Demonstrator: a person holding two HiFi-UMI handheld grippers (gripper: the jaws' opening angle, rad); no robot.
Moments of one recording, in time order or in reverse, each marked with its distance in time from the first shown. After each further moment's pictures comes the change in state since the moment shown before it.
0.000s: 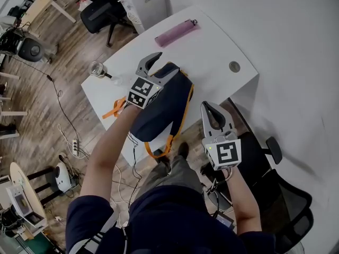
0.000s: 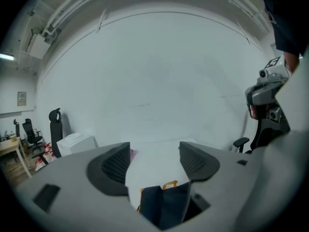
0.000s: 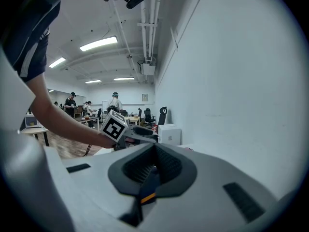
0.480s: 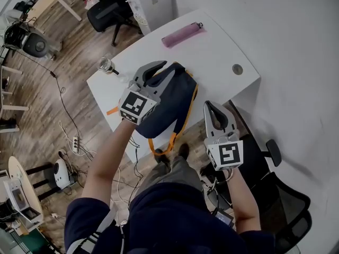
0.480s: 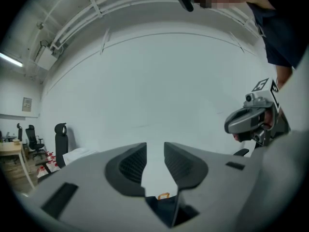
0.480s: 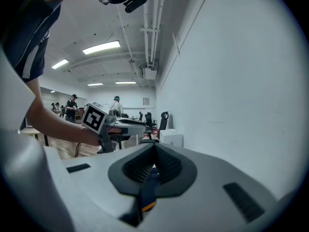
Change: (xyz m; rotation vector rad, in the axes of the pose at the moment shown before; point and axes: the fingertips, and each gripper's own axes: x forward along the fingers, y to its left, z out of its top) left arm -0.080 -0.024 0.071 0.013 -0.170 0.038; right arm -0.009 0.015 0.023 -0.022 -0.053 0.011
